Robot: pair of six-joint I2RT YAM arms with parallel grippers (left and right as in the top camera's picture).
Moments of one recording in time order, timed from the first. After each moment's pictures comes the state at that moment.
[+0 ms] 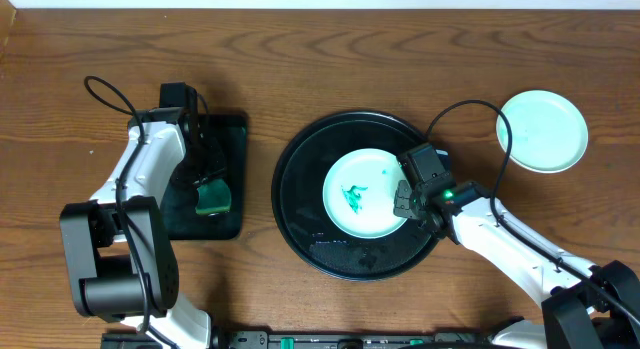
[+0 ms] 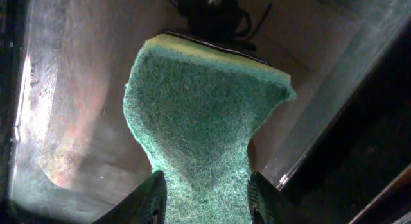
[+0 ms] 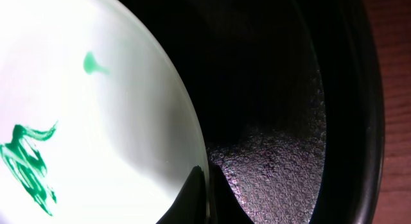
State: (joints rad) left arm 0.08 1.79 1.17 -0.89 0.02 -0.35; right arm 0.50 1.51 0.77 -0.47 0.11 0.67
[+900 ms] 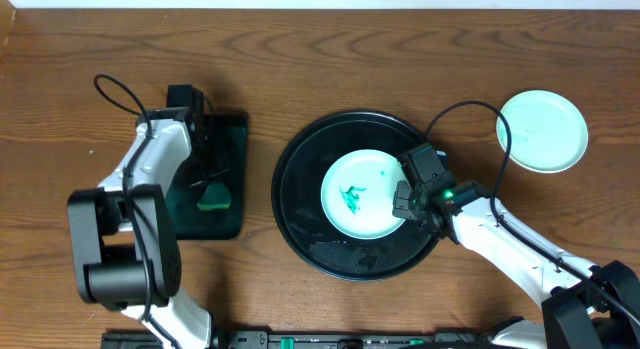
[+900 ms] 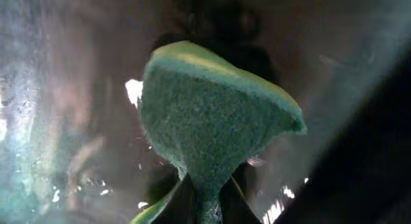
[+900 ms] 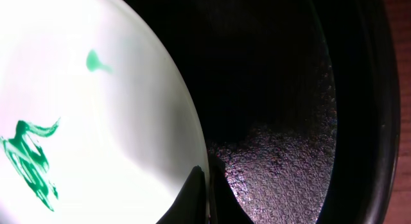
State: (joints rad) left arm 0.06 1.83 1.17 -0.86 0.01 -0.35; right arm 0.50 1.51 0.77 -0.47 0.09 0.66
